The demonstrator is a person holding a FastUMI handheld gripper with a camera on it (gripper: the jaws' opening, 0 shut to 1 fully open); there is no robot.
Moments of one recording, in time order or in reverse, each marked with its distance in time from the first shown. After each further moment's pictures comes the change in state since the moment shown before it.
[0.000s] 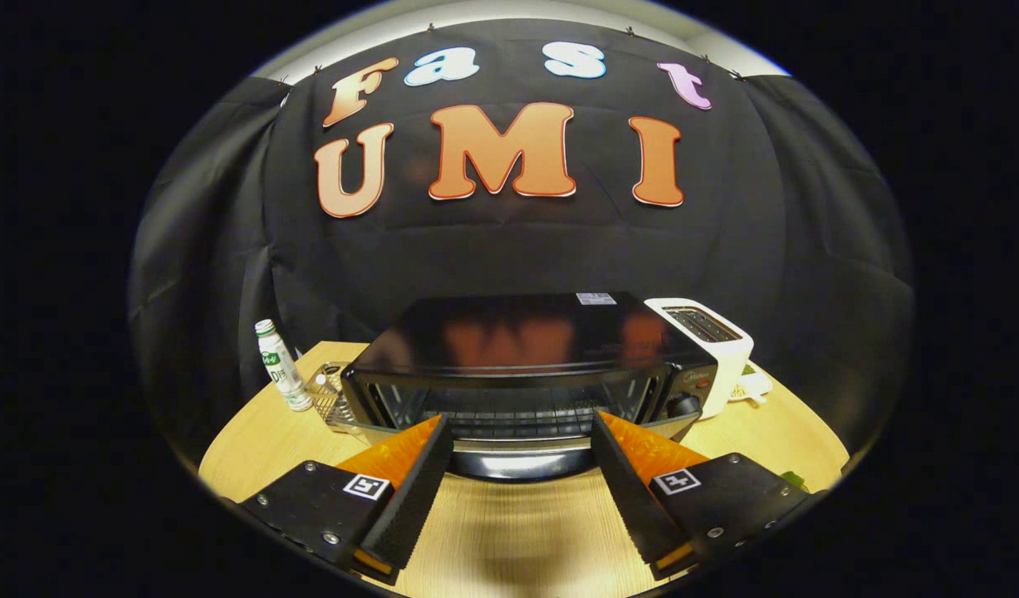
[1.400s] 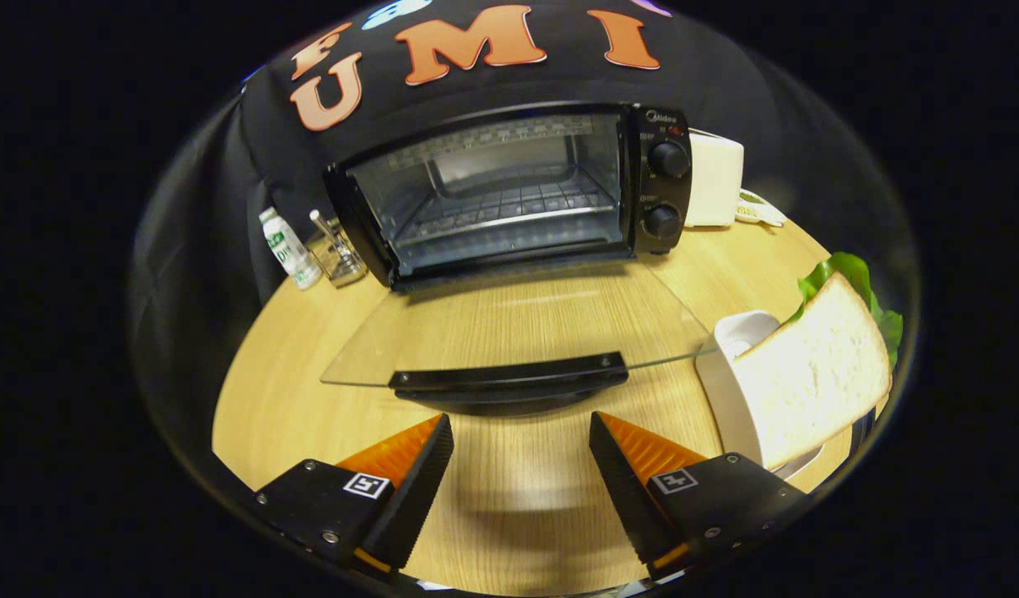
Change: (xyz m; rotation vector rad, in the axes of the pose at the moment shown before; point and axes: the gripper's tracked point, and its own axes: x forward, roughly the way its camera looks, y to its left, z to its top) arm -0.069 -0.017 -0.154 0.150 0.450 0.112
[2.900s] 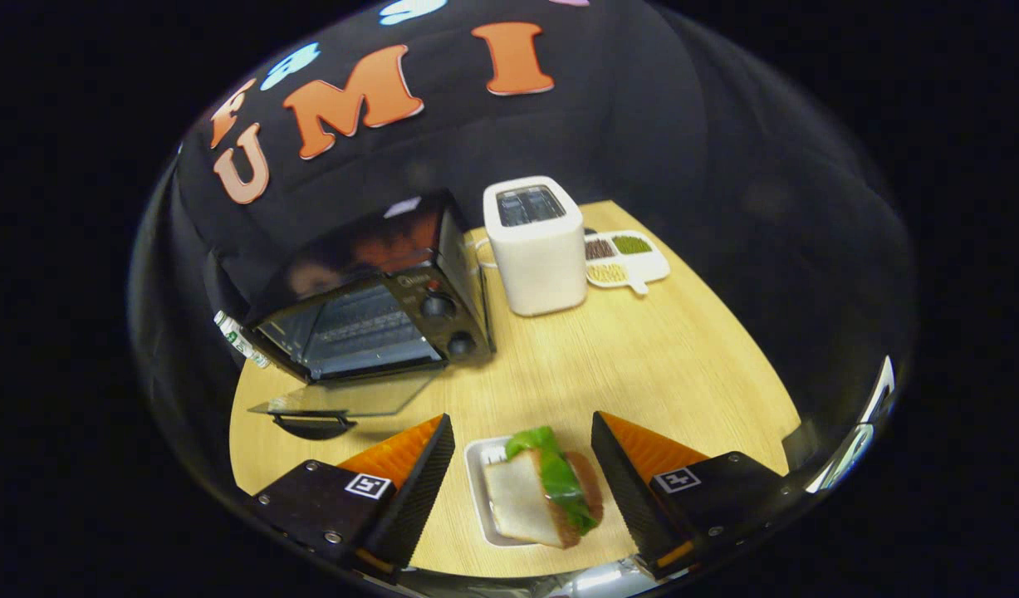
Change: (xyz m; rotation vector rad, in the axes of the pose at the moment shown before) arm -0.067 -0.163 0.153 0.045 -0.076 -0.151
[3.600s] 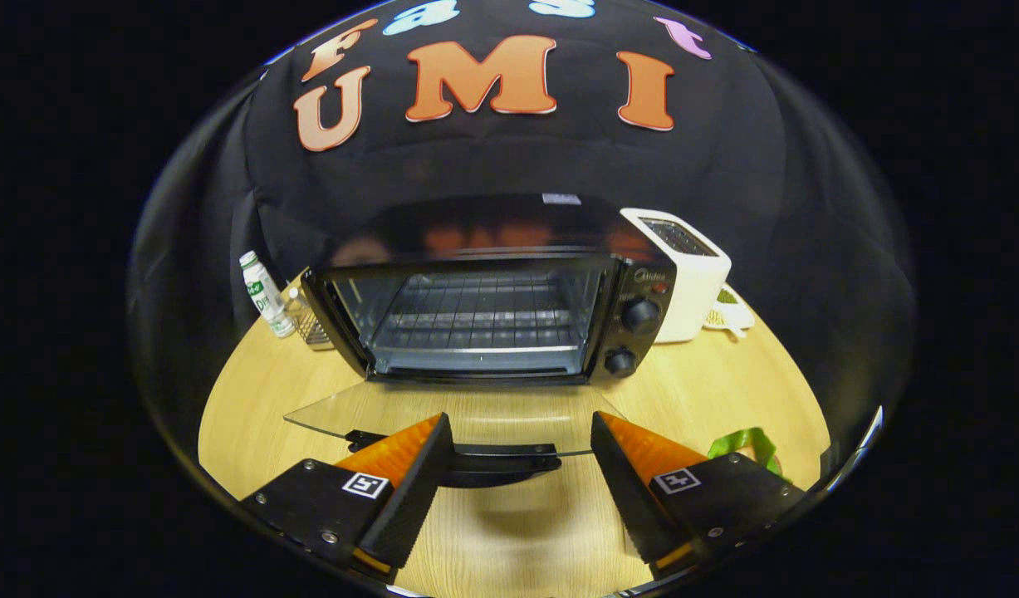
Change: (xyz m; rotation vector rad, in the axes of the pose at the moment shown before) arm 0.040 0.145 -0.070 -0.184 -0.017 0.007
